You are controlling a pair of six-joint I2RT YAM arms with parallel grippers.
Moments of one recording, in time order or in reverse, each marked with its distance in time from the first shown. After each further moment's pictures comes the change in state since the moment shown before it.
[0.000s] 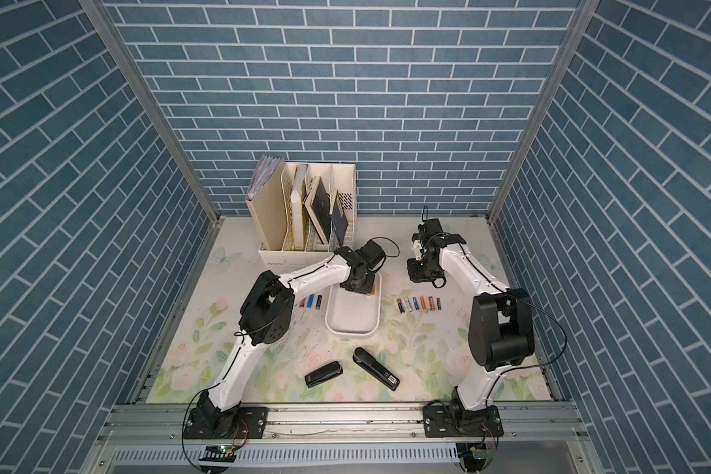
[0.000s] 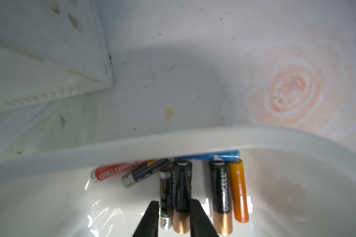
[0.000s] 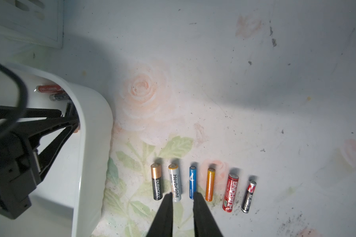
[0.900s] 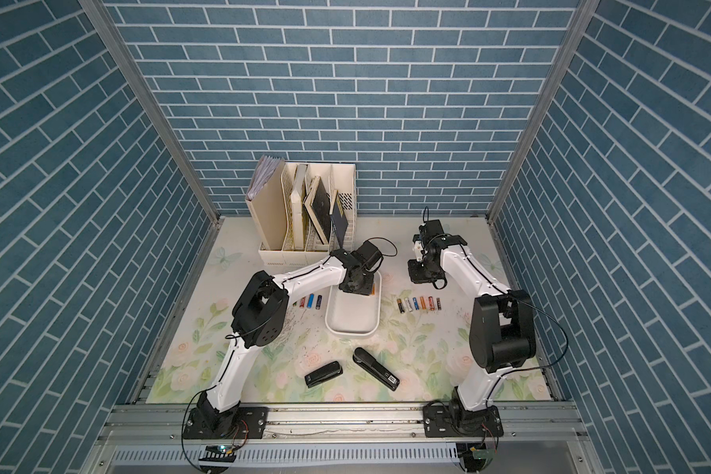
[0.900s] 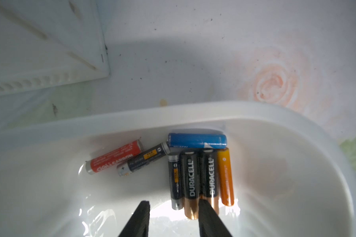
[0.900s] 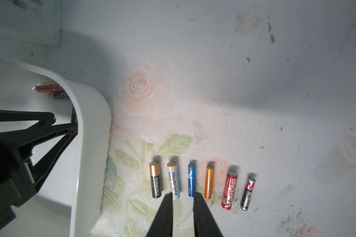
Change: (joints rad) left arm 0.002 -0.068 -0.101 0.084 0.050 -0.038; right arm -0.005 -0.014 -0.018 0.005 0.000 0.000
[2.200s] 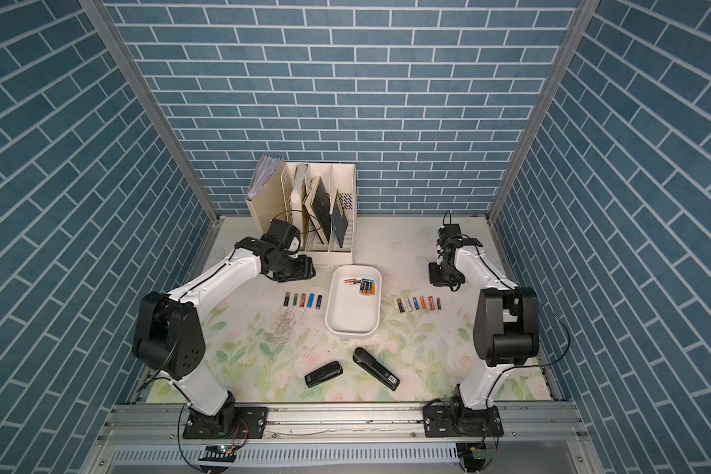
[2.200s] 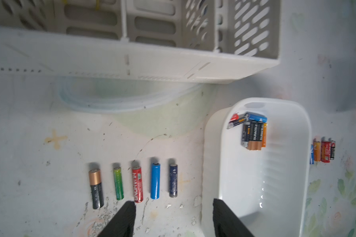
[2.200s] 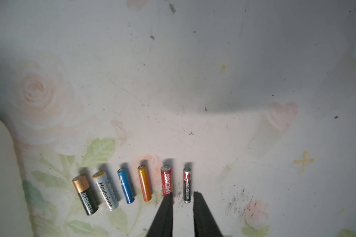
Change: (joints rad) left arm 0.375 -0.568 -0.451 0.042 0.267 0.156; right arm -0.151 0.018 -0.030 -0.005 0.126 -0.011
